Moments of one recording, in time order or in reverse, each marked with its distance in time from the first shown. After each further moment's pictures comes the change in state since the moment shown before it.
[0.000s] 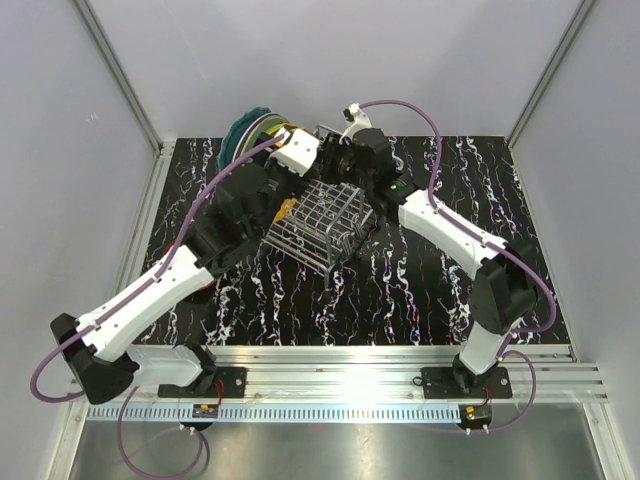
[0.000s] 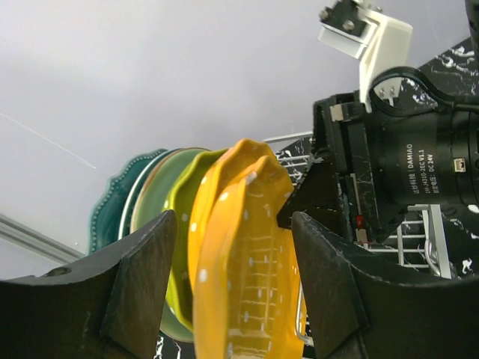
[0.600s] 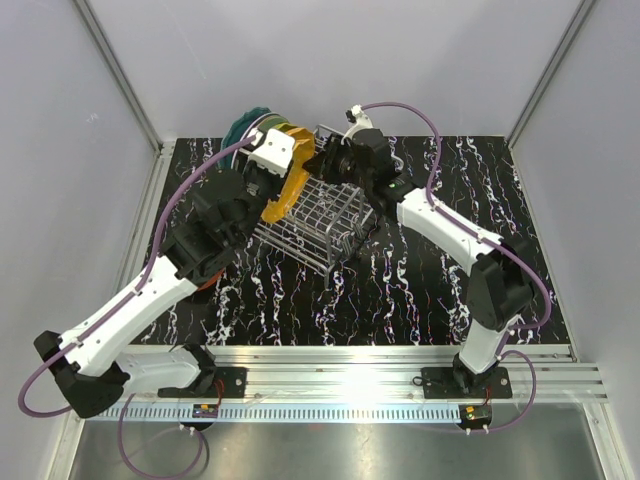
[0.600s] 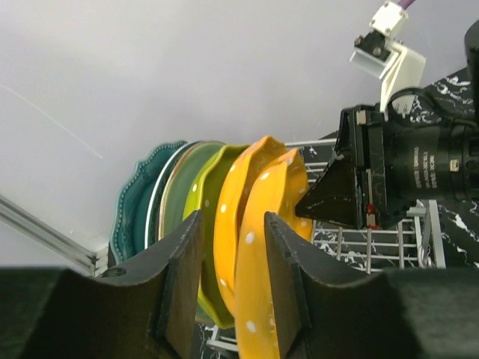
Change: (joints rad) left arm 0.021 -0.096 -0.022 -0.021 0.000 -0.063; right arm -0.021 0.027 0.000 -0.005 0.019 0.030
